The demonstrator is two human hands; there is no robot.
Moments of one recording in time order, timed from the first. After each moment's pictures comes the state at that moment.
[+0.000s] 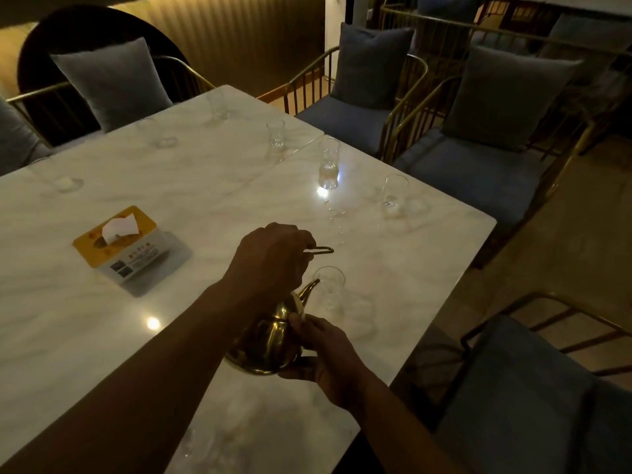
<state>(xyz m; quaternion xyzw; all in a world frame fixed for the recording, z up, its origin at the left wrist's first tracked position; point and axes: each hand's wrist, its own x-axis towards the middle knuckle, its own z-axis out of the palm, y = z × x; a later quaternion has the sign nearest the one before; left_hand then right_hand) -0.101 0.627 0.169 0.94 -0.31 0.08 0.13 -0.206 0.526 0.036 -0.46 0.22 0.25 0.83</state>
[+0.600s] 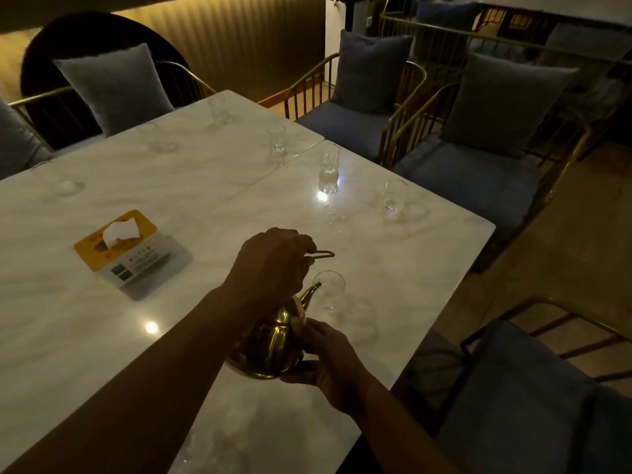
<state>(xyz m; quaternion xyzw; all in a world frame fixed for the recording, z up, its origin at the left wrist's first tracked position) -0.101 0.628 0.170 0.94 -0.31 0.07 0.13 -0.207 0.525 0.039 -0.47 0.22 0.24 0.82</state>
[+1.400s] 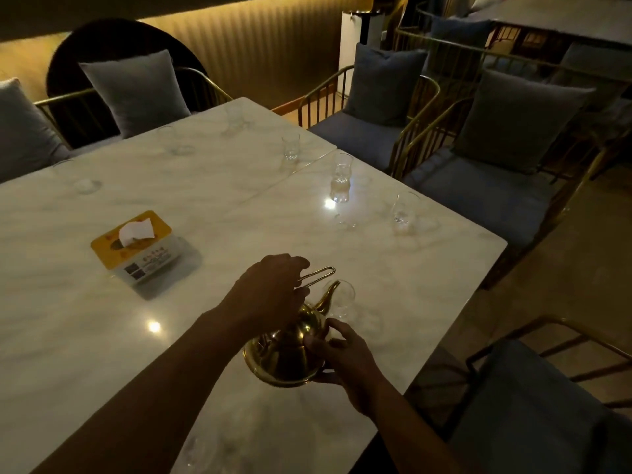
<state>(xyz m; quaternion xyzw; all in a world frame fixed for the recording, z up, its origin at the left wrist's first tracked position) -0.115 0.656 0.162 0.95 -0.25 -0.06 0.16 -0.202 0.507 0.030 -0.56 0.21 0.19 0.78</state>
